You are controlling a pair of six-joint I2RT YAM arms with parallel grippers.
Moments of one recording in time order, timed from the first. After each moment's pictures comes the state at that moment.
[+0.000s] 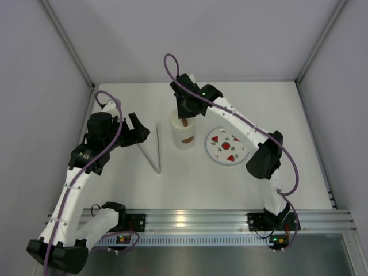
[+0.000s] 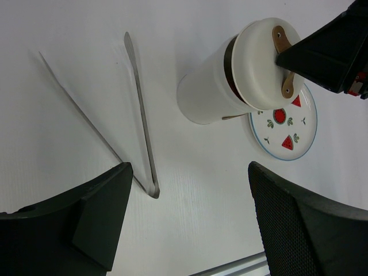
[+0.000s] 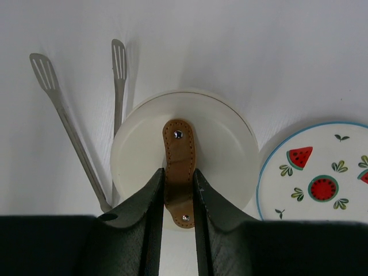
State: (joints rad) left arm -0.22 0.91 1.06 -0.67 0.14 -0.45; right arm 0.82 2.08 2.24 -1.04 0.27 0.52
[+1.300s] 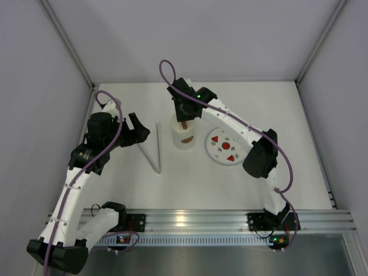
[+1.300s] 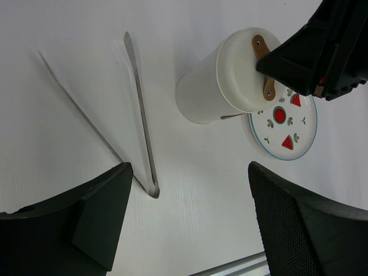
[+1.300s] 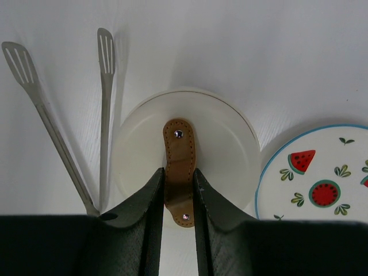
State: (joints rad) left arm -0.22 0.91 1.06 -0.67 0.14 -0.45; right arm 0.82 2.12 2.20 -1.01 0.28 0.49
